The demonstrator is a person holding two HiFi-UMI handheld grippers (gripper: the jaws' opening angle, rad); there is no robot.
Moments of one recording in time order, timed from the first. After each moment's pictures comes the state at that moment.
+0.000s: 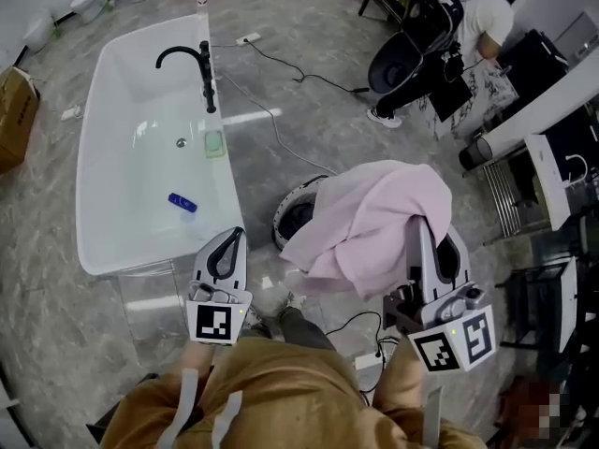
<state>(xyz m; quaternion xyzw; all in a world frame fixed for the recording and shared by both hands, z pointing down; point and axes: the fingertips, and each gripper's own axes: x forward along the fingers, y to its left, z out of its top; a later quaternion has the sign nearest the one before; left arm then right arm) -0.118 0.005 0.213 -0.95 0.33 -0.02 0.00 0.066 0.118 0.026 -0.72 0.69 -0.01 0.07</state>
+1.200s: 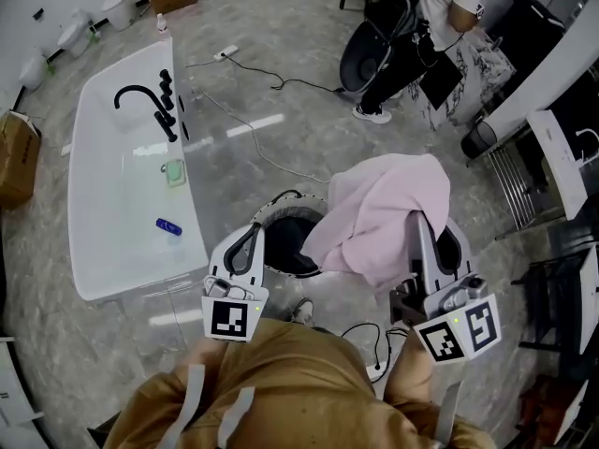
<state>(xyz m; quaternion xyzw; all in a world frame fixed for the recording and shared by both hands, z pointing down) 0.149 0.057 0.203 -0.96 0.28 -0.04 0.05 0.322 0.175 0.057 -0.73 0.68 -0.02 0.10</state>
